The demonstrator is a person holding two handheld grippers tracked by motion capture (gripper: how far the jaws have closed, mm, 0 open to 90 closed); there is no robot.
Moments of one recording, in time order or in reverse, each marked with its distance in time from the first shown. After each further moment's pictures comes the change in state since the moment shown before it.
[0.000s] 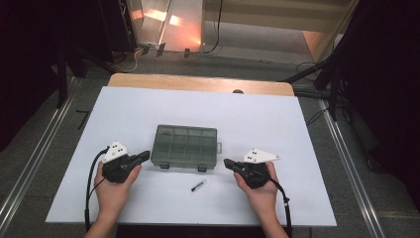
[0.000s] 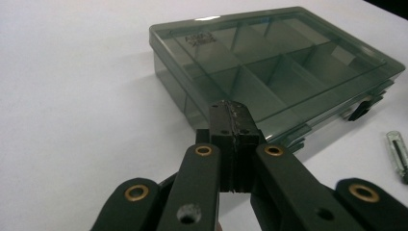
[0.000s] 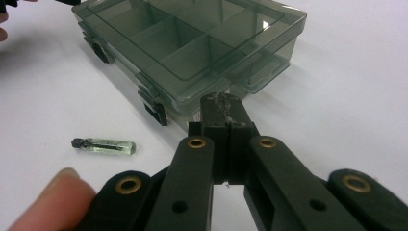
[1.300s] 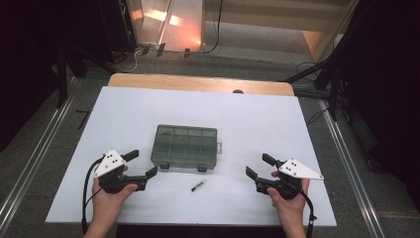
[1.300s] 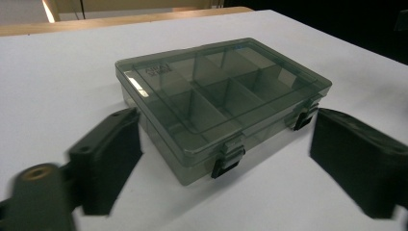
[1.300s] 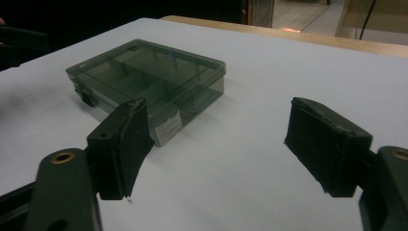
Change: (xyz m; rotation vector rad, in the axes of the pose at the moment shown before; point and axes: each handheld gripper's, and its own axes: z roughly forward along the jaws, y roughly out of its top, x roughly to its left) left arm -0.023 -0.001 -0.024 -0.117 -0.076 0.047; right arm -0.013 -0.023 -0.075 -0.227 -0.126 0.066
